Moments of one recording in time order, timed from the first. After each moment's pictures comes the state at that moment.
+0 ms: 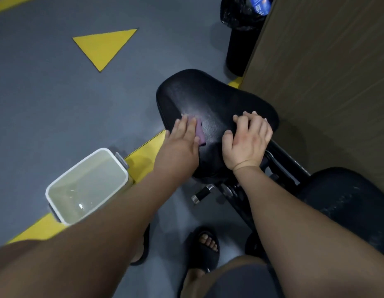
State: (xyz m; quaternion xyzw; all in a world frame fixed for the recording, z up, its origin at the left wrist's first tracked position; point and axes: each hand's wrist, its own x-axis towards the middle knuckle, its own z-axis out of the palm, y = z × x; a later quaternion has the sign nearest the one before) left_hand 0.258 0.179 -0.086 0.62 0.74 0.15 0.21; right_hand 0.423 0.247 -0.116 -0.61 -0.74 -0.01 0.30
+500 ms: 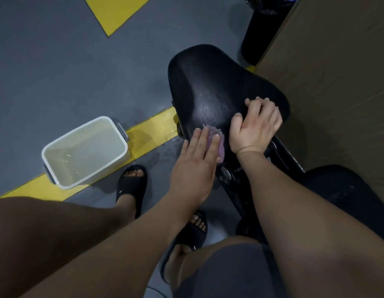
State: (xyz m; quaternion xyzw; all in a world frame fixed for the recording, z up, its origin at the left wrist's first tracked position) left_hand 0.314 0.102 -0.112 0.65 0.73 0.14 0.15; right_hand 0.421 0.248 -0.117 -0.61 -0.74 -0.02 0.30
